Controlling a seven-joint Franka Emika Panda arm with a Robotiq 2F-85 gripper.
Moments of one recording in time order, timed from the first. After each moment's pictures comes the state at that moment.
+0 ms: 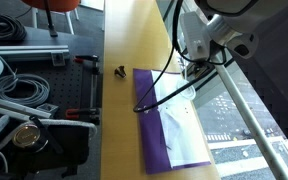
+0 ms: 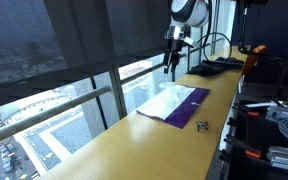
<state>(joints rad) -0.12 0.40 0.06 -1.85 0.30 2.34 -0.38</state>
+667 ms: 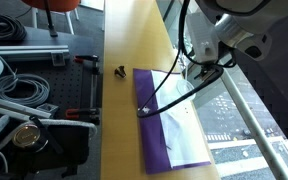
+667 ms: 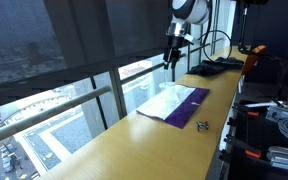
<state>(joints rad) -0.15 0.40 0.06 -1.82 0.30 2.34 -0.38</state>
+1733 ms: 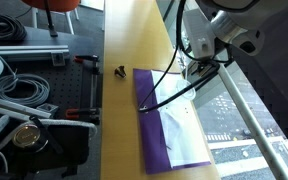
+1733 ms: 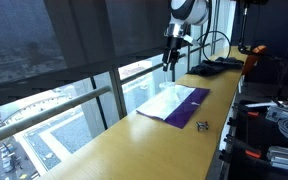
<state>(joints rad) -0.13 0.40 0.06 -1.84 0.30 2.34 -0.39</state>
